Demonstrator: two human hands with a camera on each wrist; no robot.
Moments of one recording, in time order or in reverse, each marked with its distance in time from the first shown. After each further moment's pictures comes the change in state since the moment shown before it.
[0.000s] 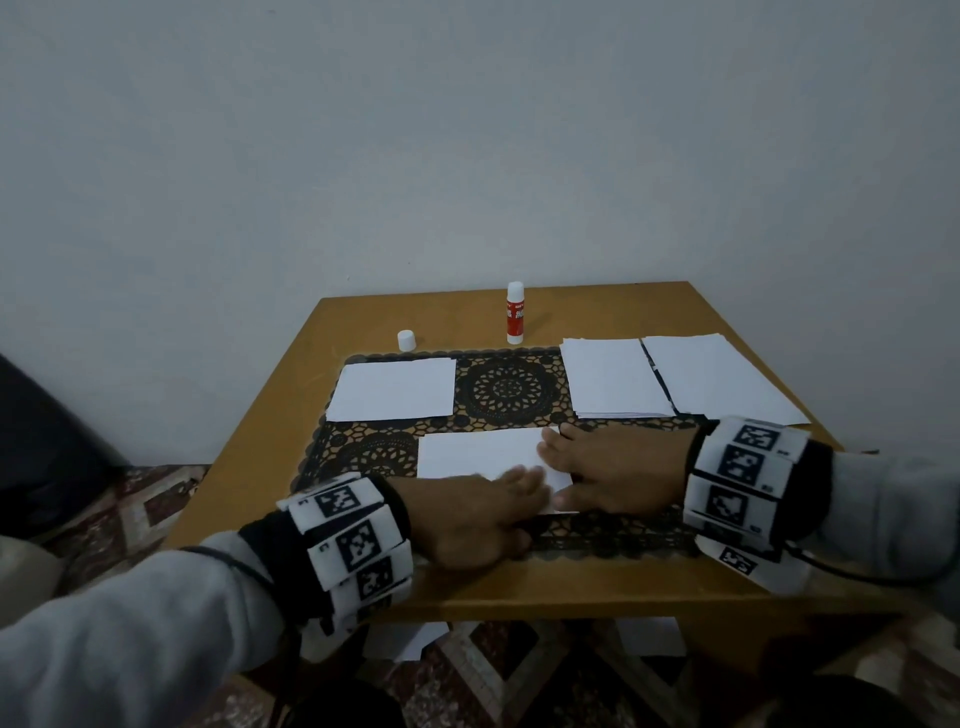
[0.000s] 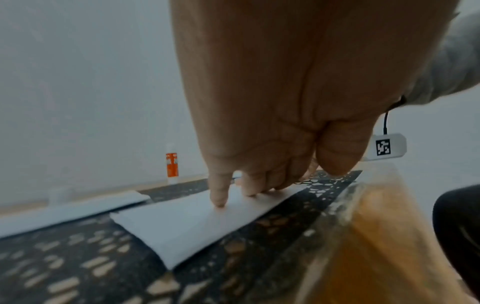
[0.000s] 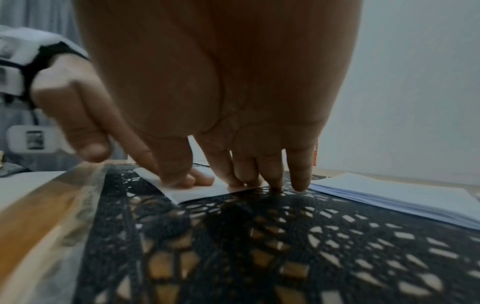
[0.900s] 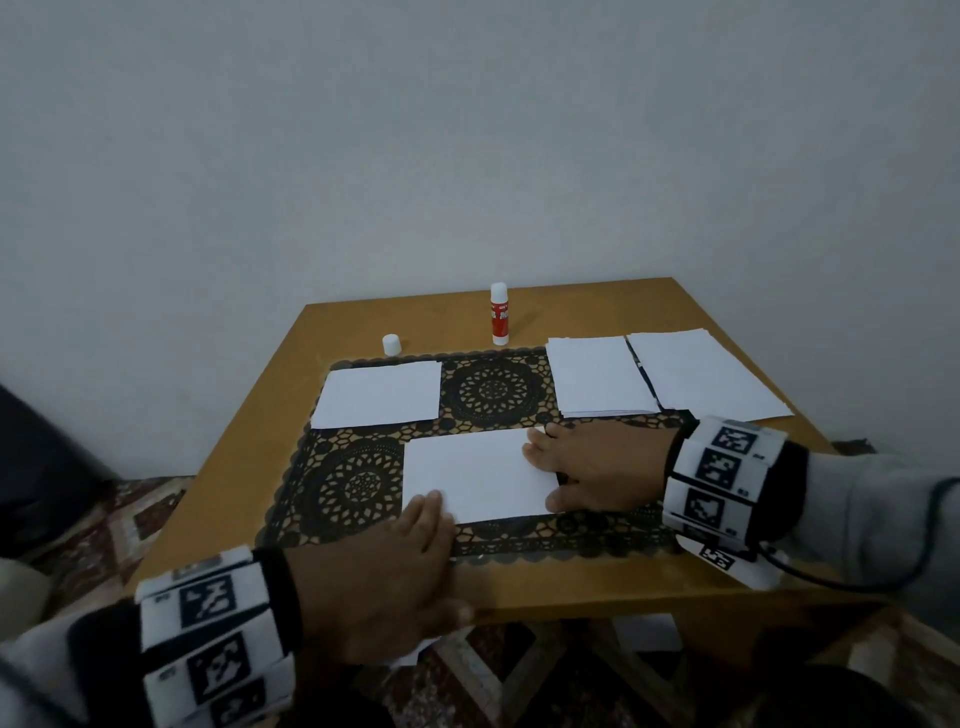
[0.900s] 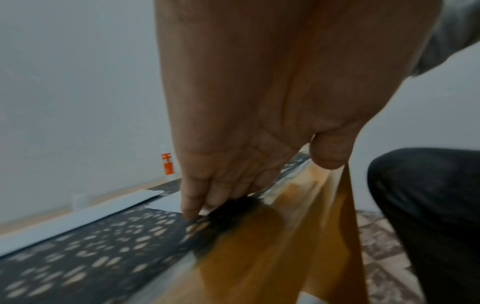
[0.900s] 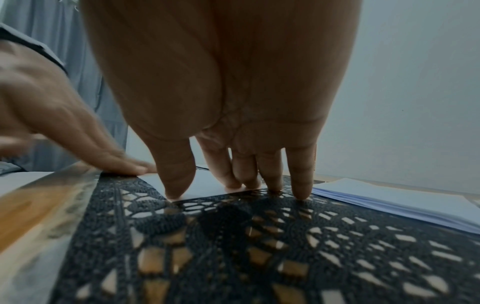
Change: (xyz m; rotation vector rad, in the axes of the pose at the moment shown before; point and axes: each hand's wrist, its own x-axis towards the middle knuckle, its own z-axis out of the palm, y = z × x) left_hand -0.048 -0.005 0.034 0.119 -0.112 -0.225; right_hand 0.003 0.003 0.001 -0.028 0.016 -0.009
